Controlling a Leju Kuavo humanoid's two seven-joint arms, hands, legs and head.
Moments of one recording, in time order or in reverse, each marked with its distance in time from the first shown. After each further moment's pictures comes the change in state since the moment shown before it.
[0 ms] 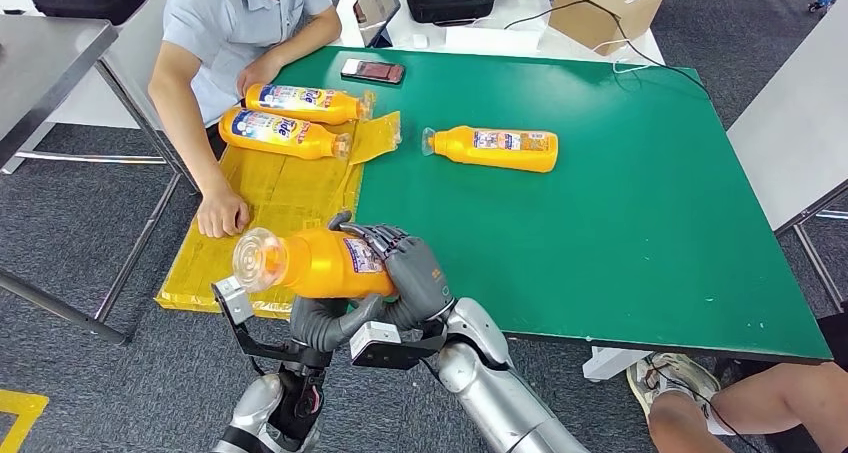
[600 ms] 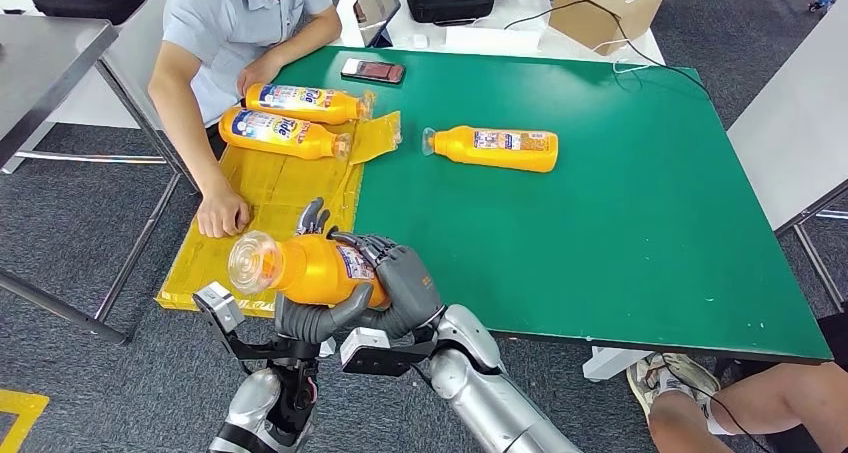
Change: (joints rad) left arm -0.005 0.000 0.018 -0.034 -0.124 0.124 -0.097; right arm -0.007 0.012 0.037 0.055 0.017 0.008 0.015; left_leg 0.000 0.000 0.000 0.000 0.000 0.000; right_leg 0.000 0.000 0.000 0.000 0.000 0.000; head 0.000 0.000
